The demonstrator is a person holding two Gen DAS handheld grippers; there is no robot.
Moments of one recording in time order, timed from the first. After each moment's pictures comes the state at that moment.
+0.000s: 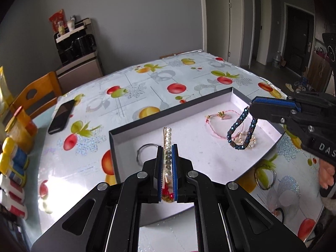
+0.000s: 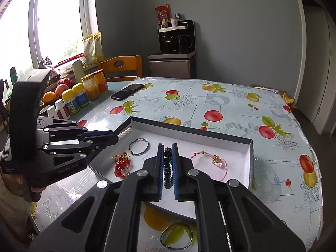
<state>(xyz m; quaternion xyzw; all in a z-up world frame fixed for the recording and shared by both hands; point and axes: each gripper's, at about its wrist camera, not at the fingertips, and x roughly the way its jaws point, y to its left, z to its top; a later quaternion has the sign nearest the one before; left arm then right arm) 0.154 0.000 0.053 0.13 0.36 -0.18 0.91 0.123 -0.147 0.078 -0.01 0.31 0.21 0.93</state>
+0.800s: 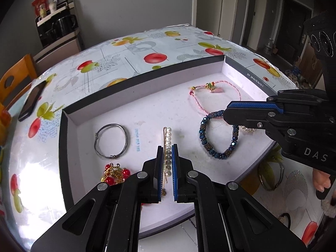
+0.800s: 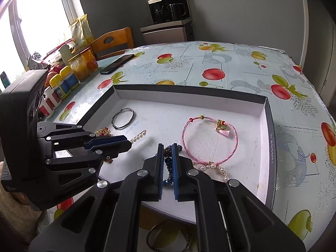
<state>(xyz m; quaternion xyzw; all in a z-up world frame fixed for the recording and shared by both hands) 0.173 -0.027 -0.004 0.12 0.42 -0.22 0.87 0.161 -0.158 0.015 0.02 0.41 0.21 0.89</state>
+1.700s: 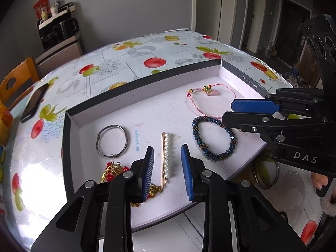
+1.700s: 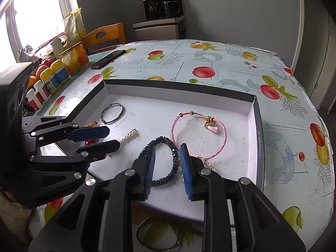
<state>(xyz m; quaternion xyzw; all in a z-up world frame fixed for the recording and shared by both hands) 0.162 -0.027 0.005 0.12 0.41 -0.22 0.88 0.155 -0.158 0.020 -0.01 0.41 0.18 0.89</state>
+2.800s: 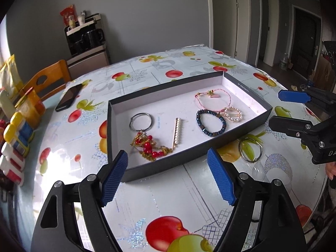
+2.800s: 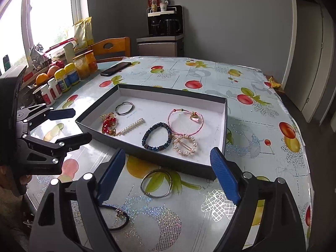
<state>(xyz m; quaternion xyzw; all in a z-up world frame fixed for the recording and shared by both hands) 0.082 0.000 0.038 0.12 0.36 -0.14 0.91 0.068 -0.185 0.055 -0.03 0.36 0.17 0.92</state>
